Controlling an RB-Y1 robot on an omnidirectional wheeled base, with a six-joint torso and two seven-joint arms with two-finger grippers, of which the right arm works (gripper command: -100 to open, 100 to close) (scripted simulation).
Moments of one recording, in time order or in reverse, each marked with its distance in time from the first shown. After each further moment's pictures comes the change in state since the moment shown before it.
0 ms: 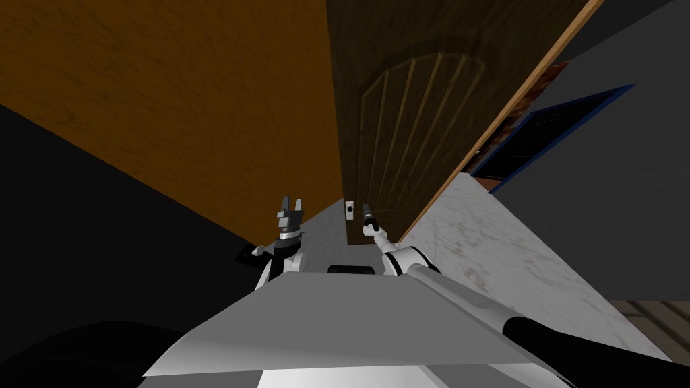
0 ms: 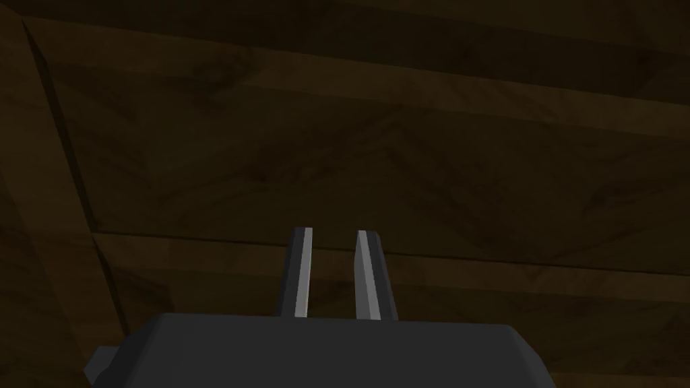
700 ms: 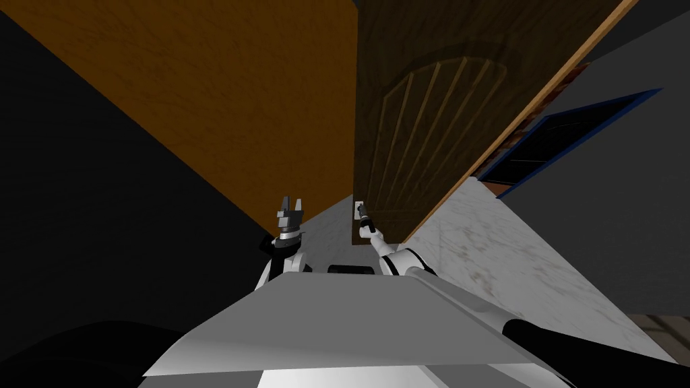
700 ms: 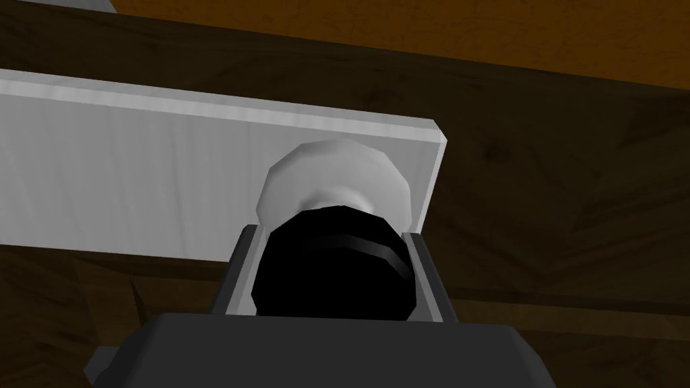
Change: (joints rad) arm 0.023 0.051 0.034 -0.026 -0.022 0.026 0.019
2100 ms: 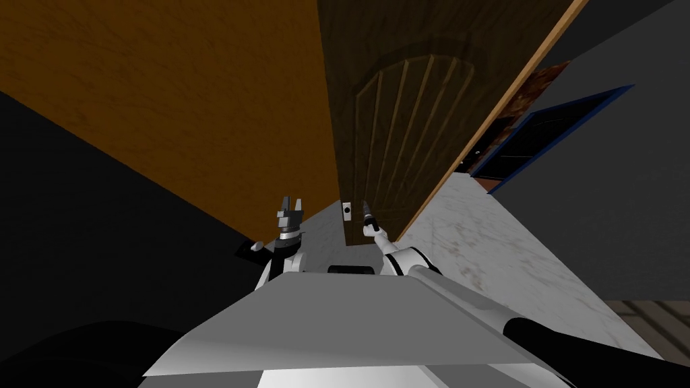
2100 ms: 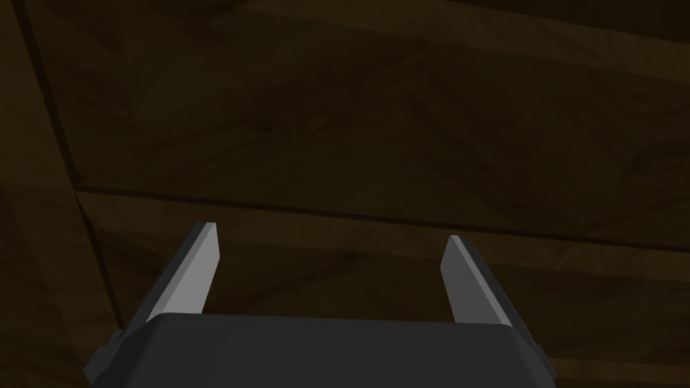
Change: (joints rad) arm -0.007 -0.058 -0.004 -0.001 0.008 -0.006 -0.008
